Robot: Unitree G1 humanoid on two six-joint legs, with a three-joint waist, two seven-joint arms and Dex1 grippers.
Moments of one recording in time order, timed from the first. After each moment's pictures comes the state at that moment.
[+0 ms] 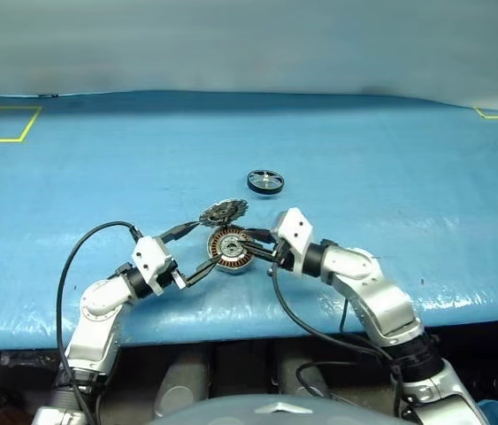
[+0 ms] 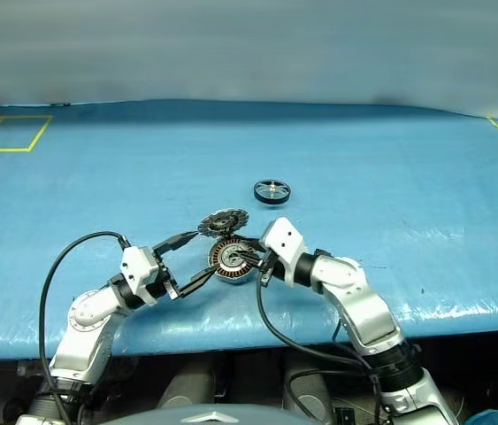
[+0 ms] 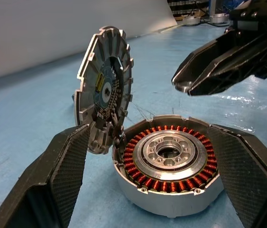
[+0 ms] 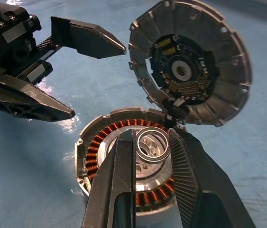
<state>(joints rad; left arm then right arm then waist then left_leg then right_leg) 0.04 0.38 -0.05 0.01 -0.26 -0.29 -0.85 -0.20 -0.36 0.30 -0.26 0.19 0.40 0.72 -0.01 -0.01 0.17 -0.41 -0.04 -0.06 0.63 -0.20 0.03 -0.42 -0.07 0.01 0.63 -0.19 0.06</state>
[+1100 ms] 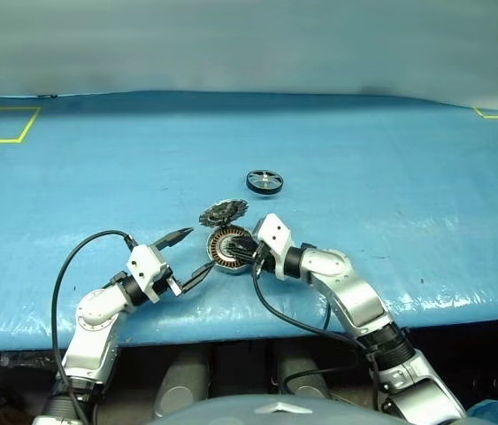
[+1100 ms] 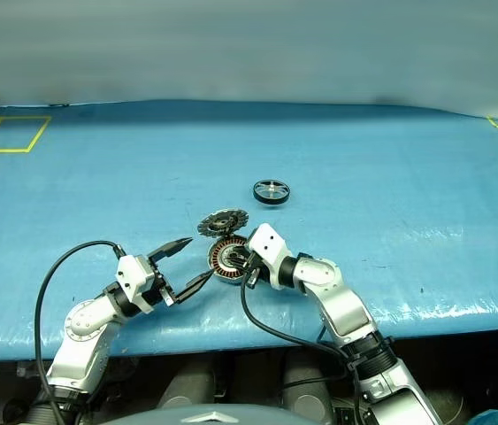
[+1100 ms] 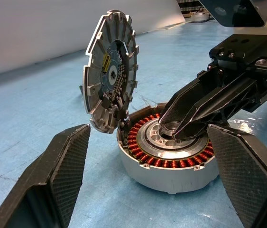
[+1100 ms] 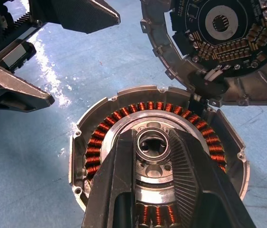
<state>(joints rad) 0.08 0.38 -0.05 0.04 -0.25 -0.34 -0.83 -0.26 -0.27 0.35 -0.06 0.12 0.35 0.71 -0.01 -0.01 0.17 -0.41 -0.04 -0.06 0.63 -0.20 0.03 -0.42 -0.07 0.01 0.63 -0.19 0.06</state>
